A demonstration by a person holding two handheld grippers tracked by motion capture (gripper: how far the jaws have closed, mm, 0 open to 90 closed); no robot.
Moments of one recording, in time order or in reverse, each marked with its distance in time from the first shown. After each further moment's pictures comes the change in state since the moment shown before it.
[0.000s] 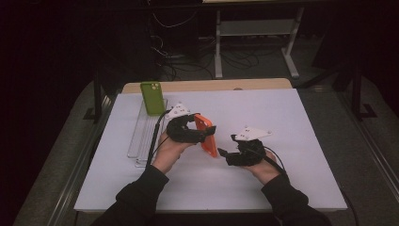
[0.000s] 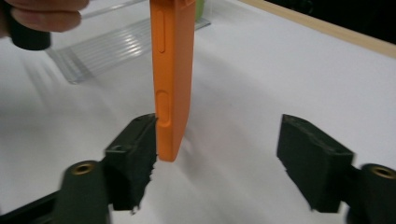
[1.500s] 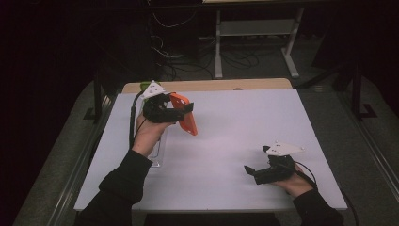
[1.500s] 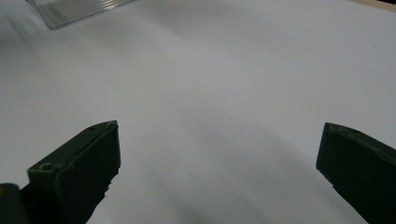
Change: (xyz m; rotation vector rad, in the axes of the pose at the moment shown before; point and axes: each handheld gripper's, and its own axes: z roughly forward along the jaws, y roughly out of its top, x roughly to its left) left arm 0.045 0.048 -0.050 -0.071 0.188 0.020; right arm -0.034 -0.065 -0.049 0.023 -0.032 0.021
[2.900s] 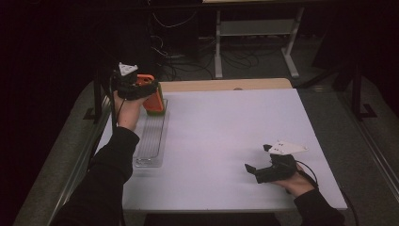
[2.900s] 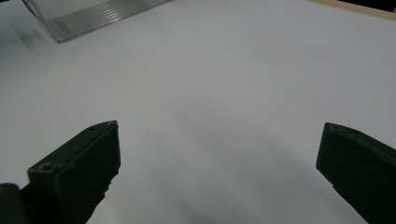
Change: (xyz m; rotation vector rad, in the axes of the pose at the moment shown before) left arm 0.094 0.017 0.001 0.044 0.485 -0.059; right arm -0.002 0.003 -0.005 -0.028 0.012 0.015
